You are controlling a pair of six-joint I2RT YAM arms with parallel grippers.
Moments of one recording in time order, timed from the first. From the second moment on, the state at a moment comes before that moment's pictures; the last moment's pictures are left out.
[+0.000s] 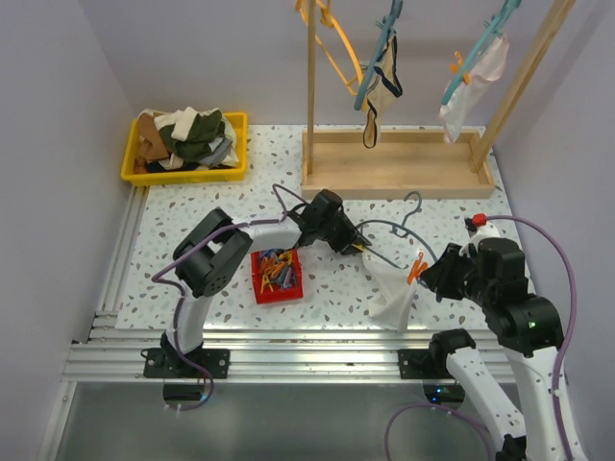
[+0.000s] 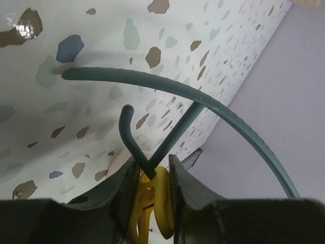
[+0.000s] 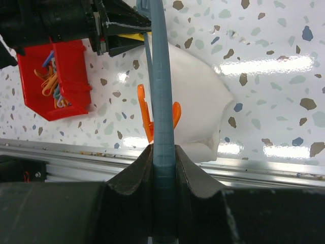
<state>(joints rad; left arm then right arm) -0.80 2.08 1.33 0.00 0.31 -1.46 0.19 0.56 1.00 -1.16 -0.11 0.45</state>
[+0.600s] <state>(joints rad) -0.77 1.85 1.00 0.34 0.34 -1.56 0.20 0.57 0.99 -1.19 0.06 0.50</state>
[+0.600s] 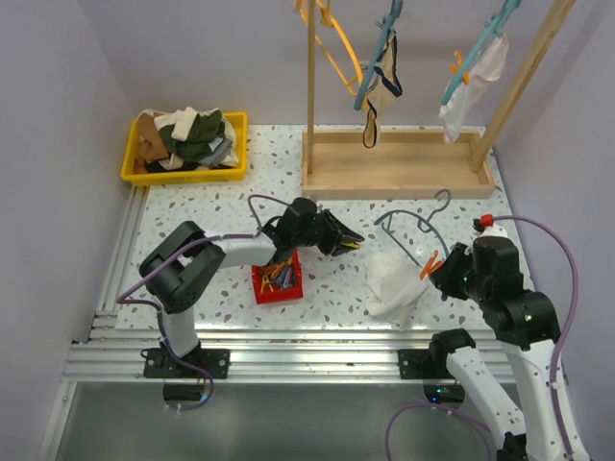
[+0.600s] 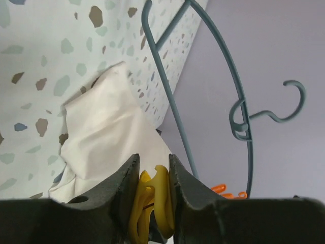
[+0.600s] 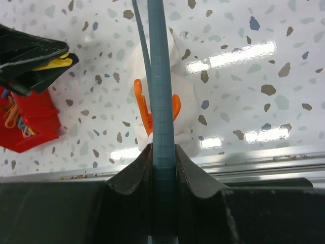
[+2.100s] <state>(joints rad) -0.74 1.32 0.95 -0.51 -0.27 -0.85 0.20 0.66 1.02 -1.15 0.03 0.48</state>
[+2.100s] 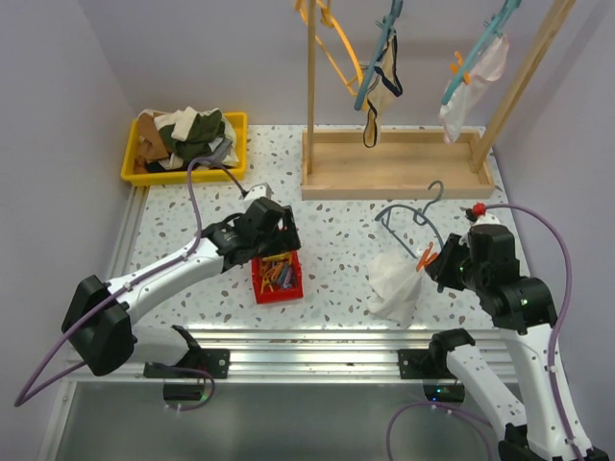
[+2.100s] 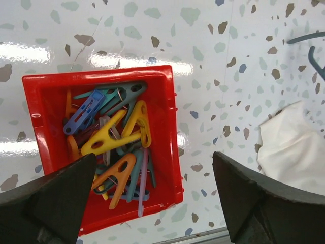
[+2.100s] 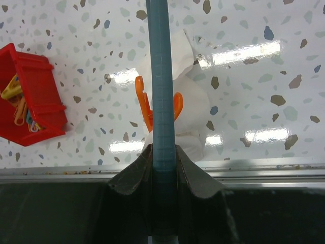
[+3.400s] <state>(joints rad) -1.01 1.83 1.50 0.01 0.35 -0.60 0.20 0.70 1.02 -1.10 -0.15 0.42</state>
